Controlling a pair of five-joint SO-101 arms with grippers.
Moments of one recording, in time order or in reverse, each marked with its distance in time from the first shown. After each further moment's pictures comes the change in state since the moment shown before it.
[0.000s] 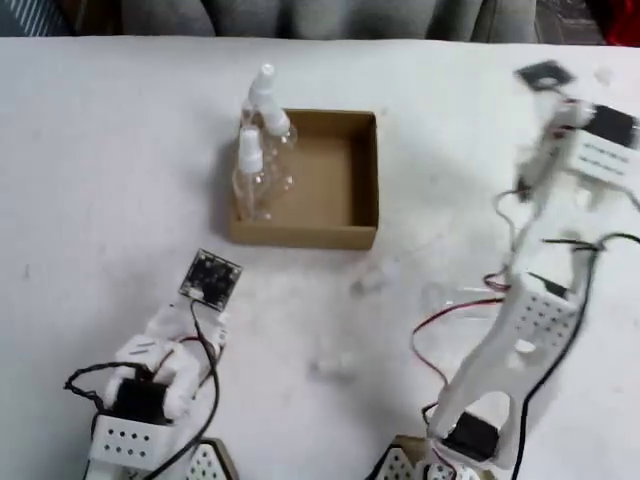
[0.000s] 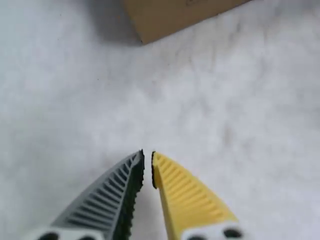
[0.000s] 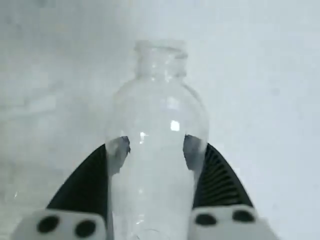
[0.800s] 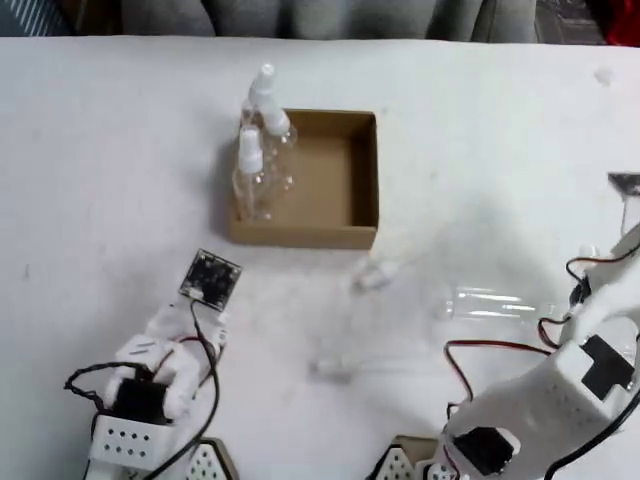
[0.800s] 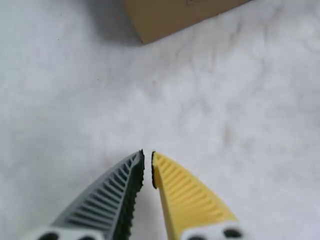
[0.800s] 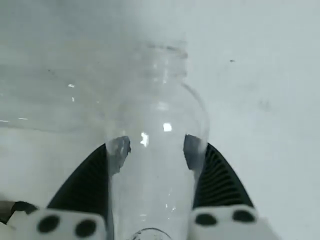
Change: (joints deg) left arm 0.0 0.0 0.0 0.0 0.0; right arm 22.3 -27.3 52.2 -10.5 7.5
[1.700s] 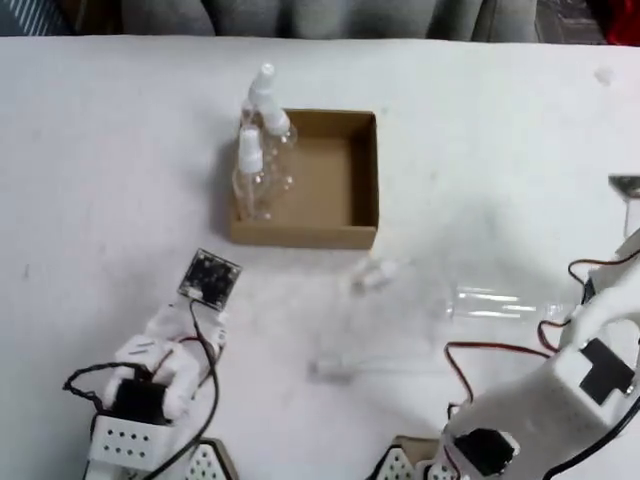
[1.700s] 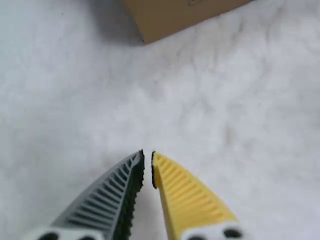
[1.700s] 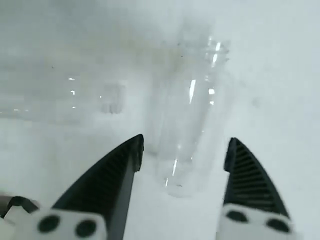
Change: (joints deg) left arm -0.3 0.0 0.0 0.0 0.0; right arm 0.5 -1.8 -0.5 0.7 1.9
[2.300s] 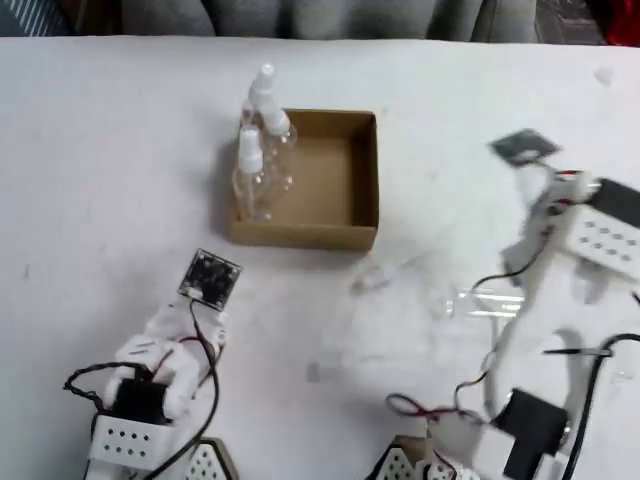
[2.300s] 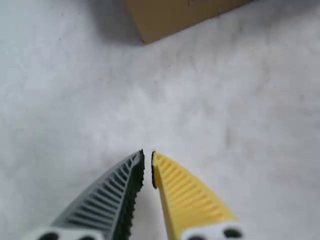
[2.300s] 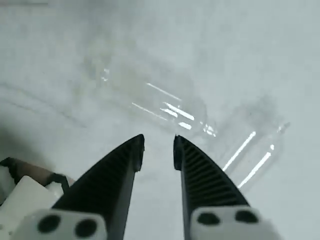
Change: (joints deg) left arm 0.0 0.0 0.0 0.0 0.0; right arm -22.9 -27.3 15.8 6.2 0.2
